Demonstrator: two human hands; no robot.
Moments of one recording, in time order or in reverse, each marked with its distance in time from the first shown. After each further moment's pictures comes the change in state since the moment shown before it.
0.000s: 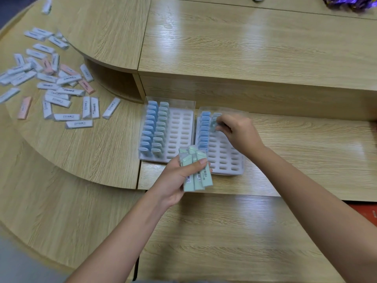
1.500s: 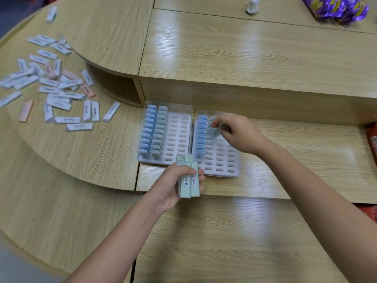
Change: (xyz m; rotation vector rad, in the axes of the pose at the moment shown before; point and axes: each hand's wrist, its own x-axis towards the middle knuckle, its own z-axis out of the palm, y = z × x) left_hand -0.008 -0.003 -0.006 -0.086 -0.013 -0.105; right_hand 0.013 -0.028 -0.048 0.163 -0.349 0.201
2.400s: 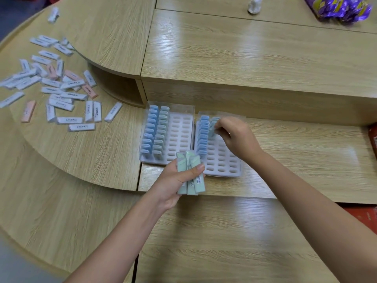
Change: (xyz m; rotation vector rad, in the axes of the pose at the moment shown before) left_hand -0.005 0.004 0.003 0.170 0.032 0.101; right_hand 0.001 0.020 0.036 -0.122 0.332 -0.236
